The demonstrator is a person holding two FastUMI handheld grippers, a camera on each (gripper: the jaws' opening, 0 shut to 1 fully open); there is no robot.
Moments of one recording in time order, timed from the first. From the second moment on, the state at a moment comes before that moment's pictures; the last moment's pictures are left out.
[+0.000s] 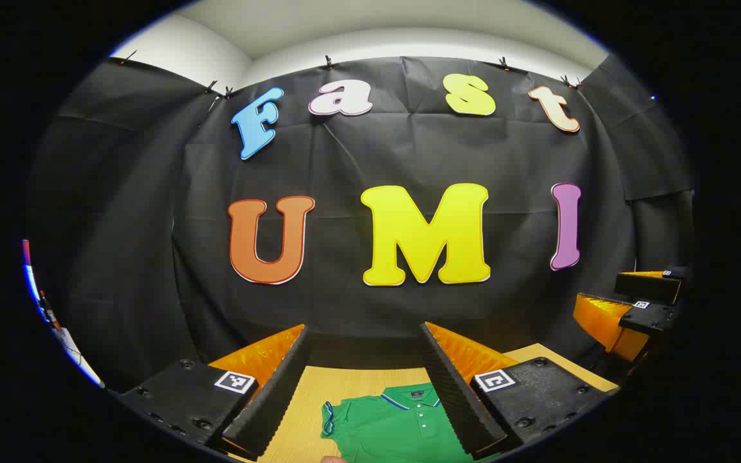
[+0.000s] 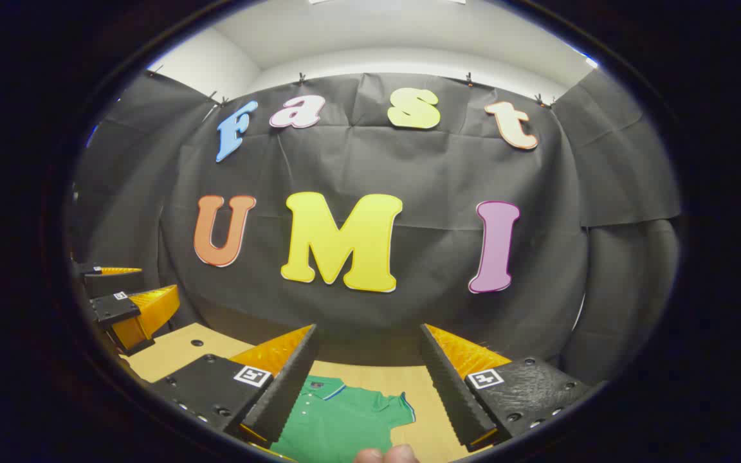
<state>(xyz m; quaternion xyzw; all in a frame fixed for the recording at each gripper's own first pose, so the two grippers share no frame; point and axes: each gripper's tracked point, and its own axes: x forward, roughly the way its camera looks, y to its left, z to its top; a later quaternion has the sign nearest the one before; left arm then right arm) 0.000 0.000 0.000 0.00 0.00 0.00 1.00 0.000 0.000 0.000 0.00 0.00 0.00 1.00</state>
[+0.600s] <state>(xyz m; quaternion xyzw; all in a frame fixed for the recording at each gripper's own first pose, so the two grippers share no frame) 0.005 -0.003 0.004 0.00 0.00 0.00 1.00 0.006 -0.003 -0.004 0.01 0.01 0.00 1.00</state>
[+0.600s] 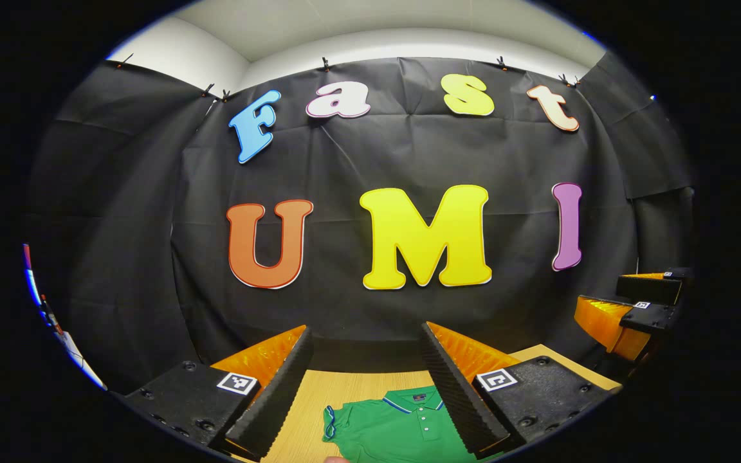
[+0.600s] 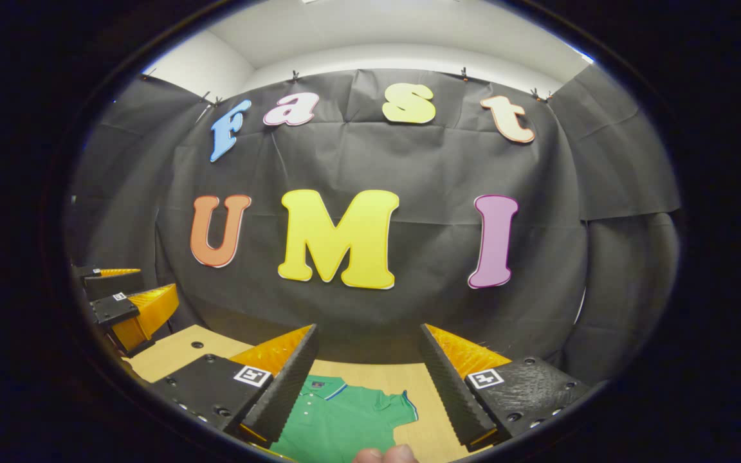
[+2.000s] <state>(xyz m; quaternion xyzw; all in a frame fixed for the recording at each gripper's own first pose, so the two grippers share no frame) 0.029 -0.021 -0.010 0.01 0.01 0.01 1.00 0.091 -0.094 -0.193 0.00 0.21 0.02 0.98</state>
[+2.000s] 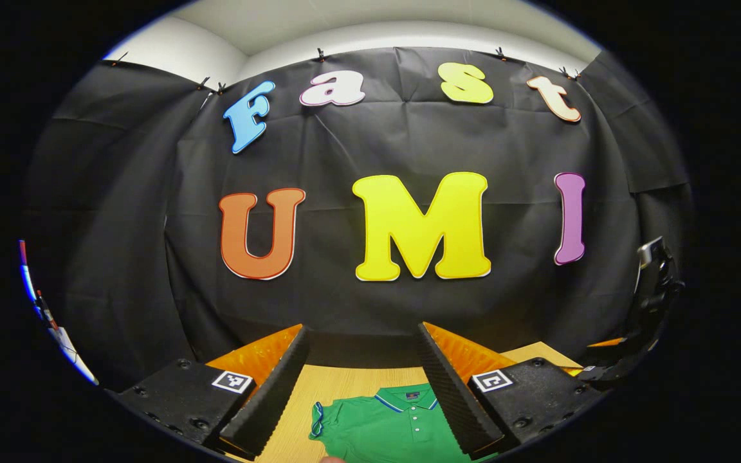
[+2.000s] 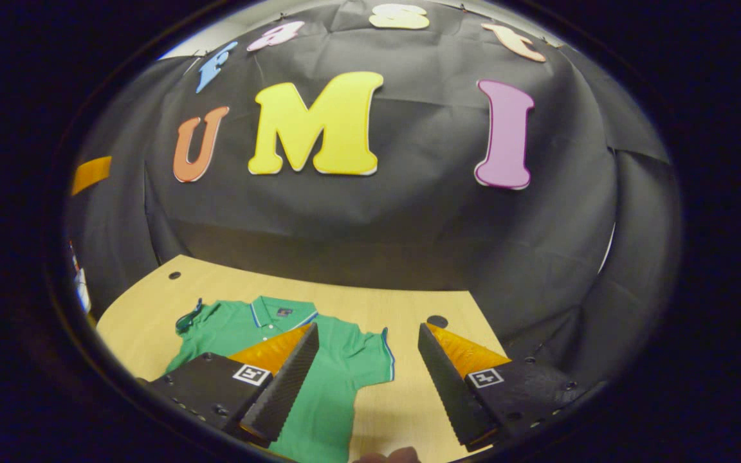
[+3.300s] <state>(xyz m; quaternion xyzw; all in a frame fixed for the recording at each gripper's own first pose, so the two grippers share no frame) 0.053 -0.009 -0.046 0.03 0.07 0.06 1.00 0.214 -0.124 -0.420 0.04 0.41 0.03 0.91</state>
